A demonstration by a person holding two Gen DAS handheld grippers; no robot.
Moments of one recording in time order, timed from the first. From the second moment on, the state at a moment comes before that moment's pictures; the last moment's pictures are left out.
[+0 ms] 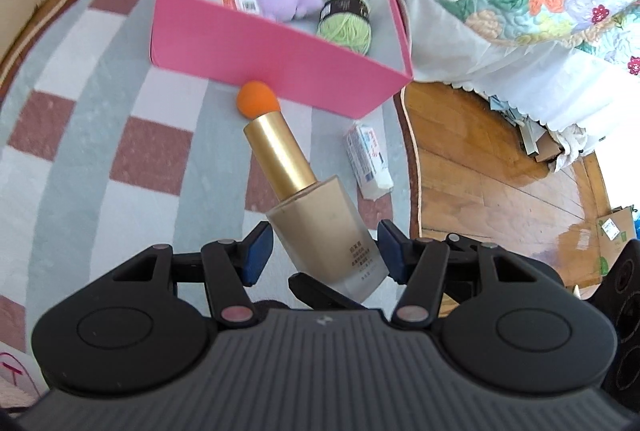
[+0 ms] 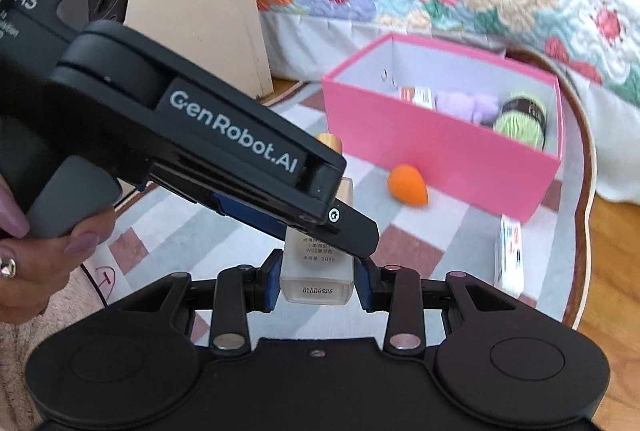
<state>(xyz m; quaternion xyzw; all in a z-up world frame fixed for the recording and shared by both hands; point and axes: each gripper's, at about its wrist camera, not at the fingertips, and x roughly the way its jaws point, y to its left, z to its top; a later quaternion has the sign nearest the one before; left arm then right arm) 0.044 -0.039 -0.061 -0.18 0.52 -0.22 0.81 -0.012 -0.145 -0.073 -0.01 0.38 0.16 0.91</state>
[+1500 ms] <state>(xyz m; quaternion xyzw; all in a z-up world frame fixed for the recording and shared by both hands) 0.276 -0.033 -0.035 -0.23 0.57 -0.14 0.78 0.218 -0.202 -0.043 0.01 0.41 0.23 0.88</state>
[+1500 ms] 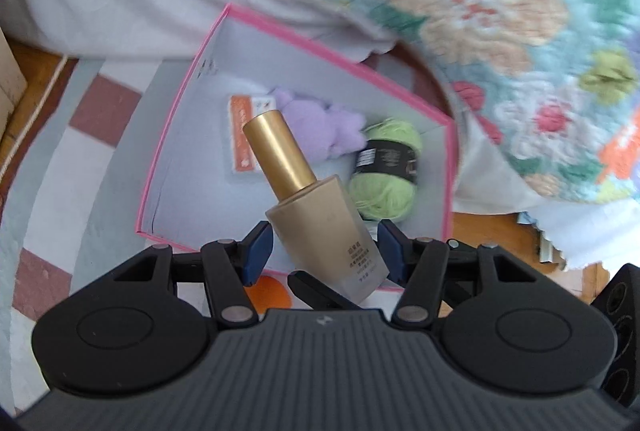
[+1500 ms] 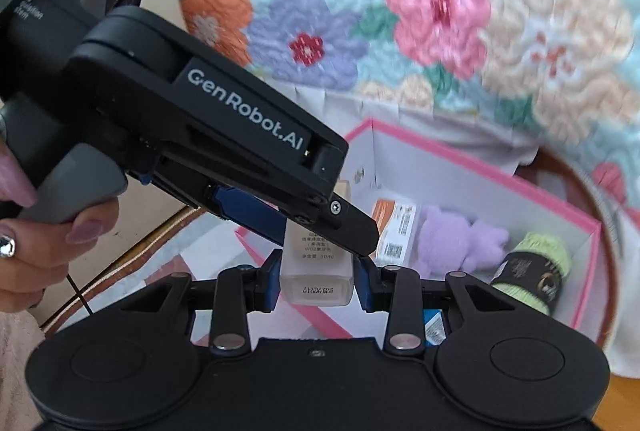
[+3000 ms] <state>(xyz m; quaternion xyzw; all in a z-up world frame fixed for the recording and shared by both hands) 0.323 -0.037 -0.124 -0.23 0.63 -0.09 0.74 0.299 -0.194 -0.148 -0.01 0.59 0.17 0.79</state>
